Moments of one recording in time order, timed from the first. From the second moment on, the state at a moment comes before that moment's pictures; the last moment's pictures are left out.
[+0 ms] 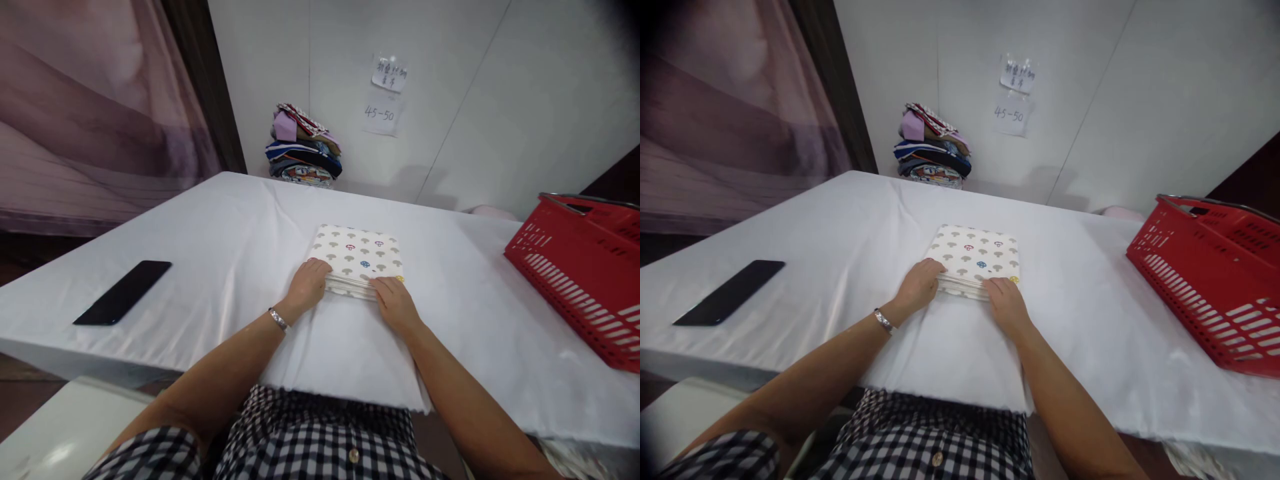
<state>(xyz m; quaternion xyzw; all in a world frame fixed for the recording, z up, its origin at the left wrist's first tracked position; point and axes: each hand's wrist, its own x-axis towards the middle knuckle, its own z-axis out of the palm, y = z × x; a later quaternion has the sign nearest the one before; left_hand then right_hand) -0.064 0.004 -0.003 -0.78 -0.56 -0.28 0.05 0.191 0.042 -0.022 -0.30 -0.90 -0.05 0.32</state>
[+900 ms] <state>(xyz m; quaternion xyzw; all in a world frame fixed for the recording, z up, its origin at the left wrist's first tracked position) -0.092 -0.008 -0.005 -0.68 -0.62 -0.38 -0.12 0.191 0.042 -0.022 -0.29 -0.89 -0.03 0.35</state>
